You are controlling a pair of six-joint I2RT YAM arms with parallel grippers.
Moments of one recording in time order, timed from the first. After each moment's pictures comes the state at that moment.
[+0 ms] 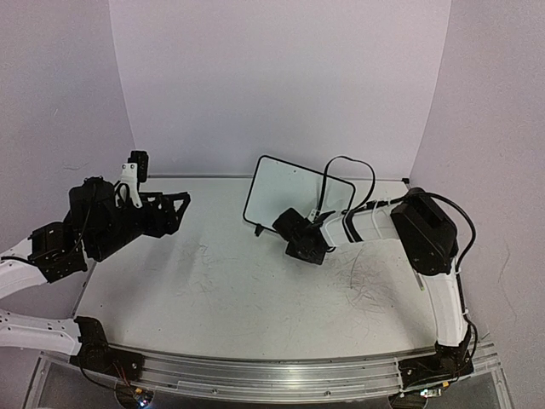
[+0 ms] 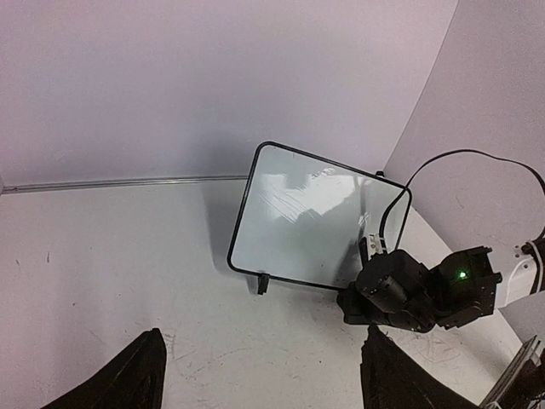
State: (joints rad) left arm -0.97 0.81 0.81 -0.22 -0.46 -0.37; right arm 0.84 2.21 1.51 -0.44 0.57 1.07
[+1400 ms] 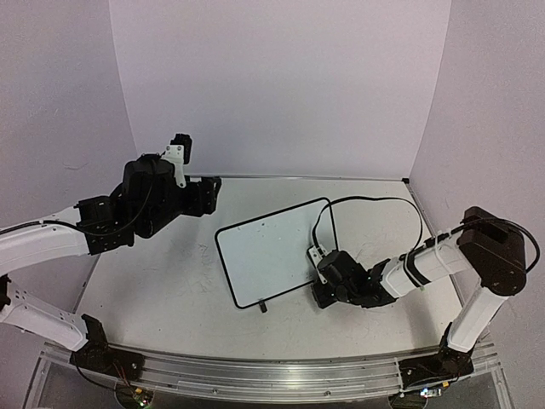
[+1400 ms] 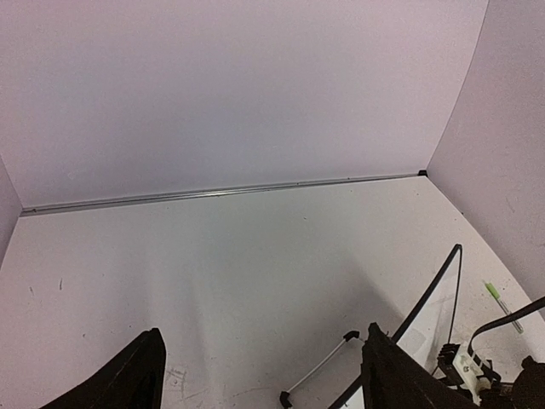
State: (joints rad) left arm -0.97 1.18 1.01 -0.12 -0.58 -0.31; right arm 0.97 1.72 0.69 0.15 0.34 0.32
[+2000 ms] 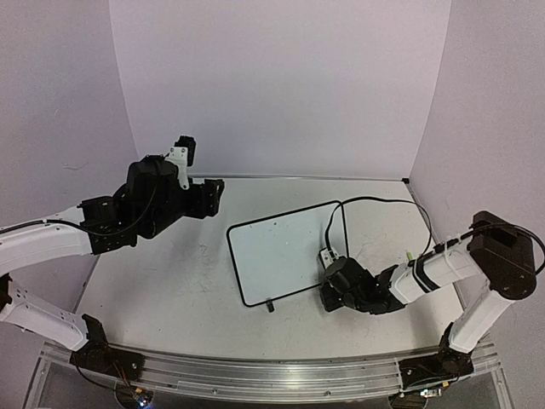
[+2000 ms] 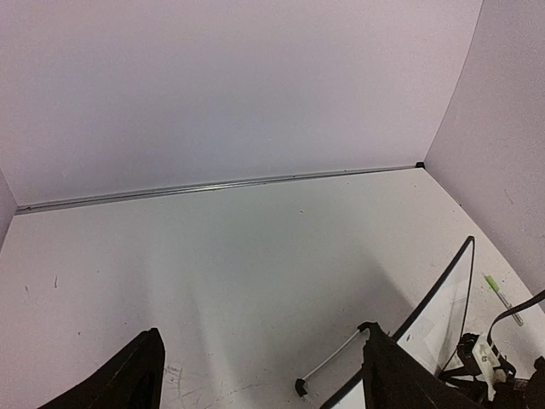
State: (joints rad) left arm -0.97 1.20 1.01 -0.12 -0.55 -0.31; right arm 0.99 1.65 0.61 0.14 0.42 0.44
